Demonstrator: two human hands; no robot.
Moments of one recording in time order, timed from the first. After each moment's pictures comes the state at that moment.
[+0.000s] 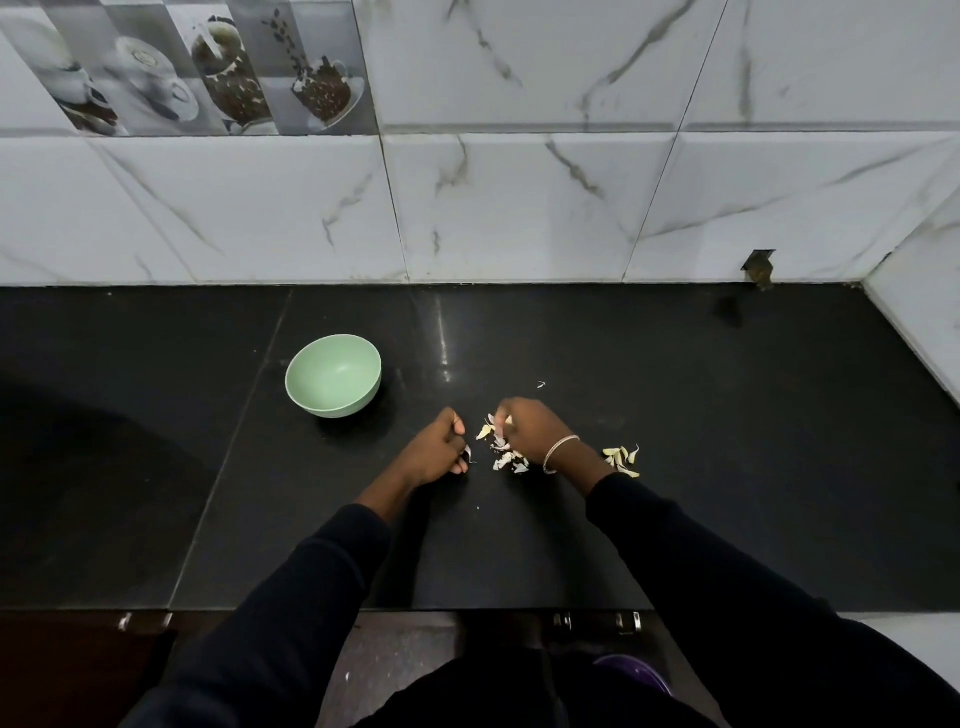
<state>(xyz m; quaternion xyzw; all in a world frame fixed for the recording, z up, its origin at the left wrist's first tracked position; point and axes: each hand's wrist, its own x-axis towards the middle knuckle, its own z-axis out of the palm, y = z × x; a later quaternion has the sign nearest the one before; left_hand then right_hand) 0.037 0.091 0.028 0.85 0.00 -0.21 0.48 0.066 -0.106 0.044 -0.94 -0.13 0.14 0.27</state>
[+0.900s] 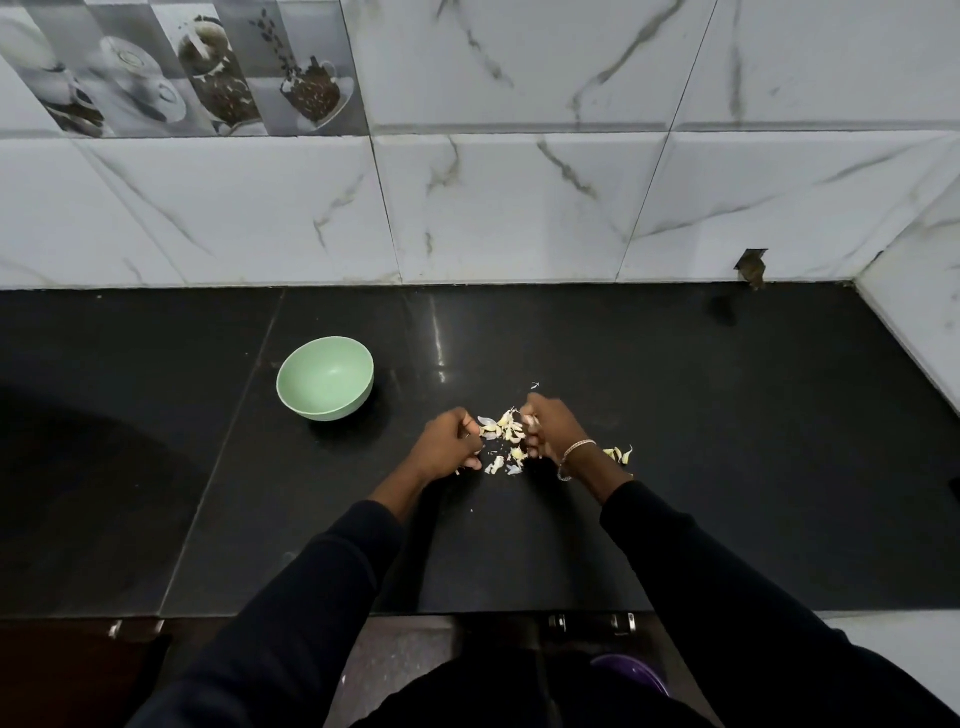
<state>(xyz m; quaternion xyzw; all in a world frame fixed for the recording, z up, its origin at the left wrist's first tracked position) 0.043 0.065 0.038 0.85 0.03 -0.19 0.49 0.055 -0.121 0.059 -0.72 0.17 0.21 0.64</state>
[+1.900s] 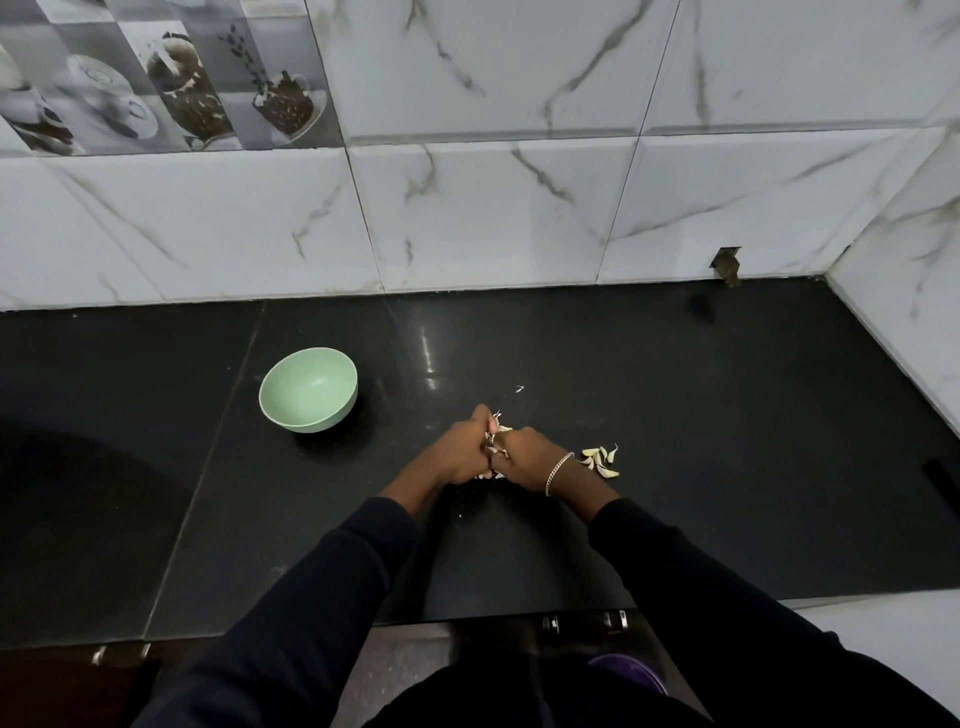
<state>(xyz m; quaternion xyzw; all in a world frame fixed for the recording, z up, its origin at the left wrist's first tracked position) 0.048 0.030 0.056 0.90 -0.13 -0.24 0.35 0.036 -0.126 0.043 -0.94 -0.16 0.20 0.23</state>
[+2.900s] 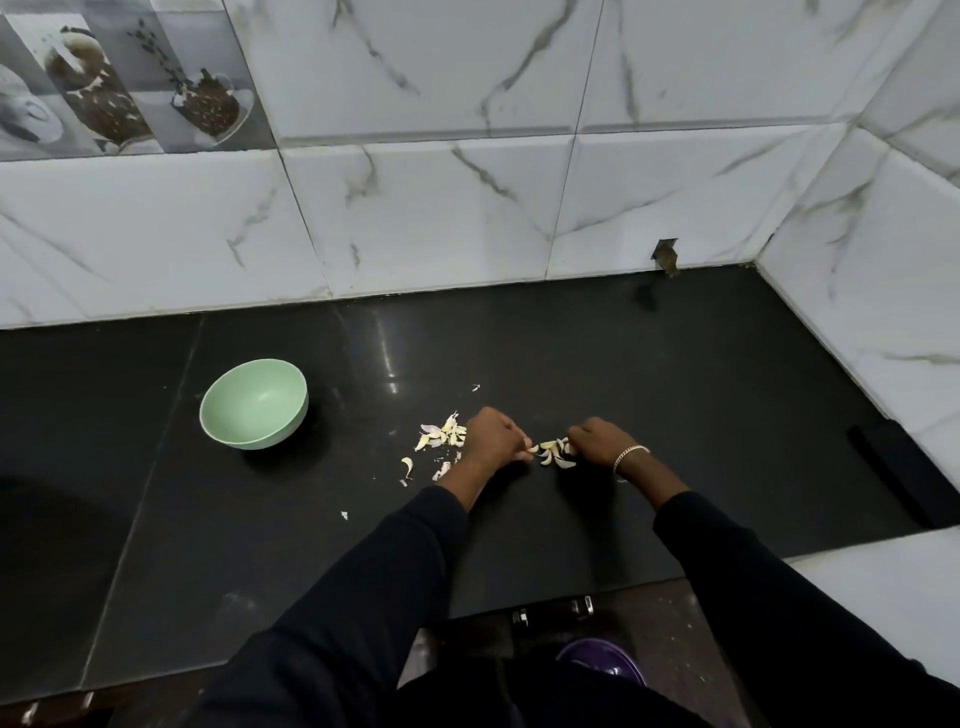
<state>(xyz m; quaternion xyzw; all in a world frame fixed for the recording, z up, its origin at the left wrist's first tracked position) 0.049 -0.081 0.040 0.78 0.10 -0.26 0.56 0.025 -0.268 0.053 -0.92 0.15 0.23 0.29</state>
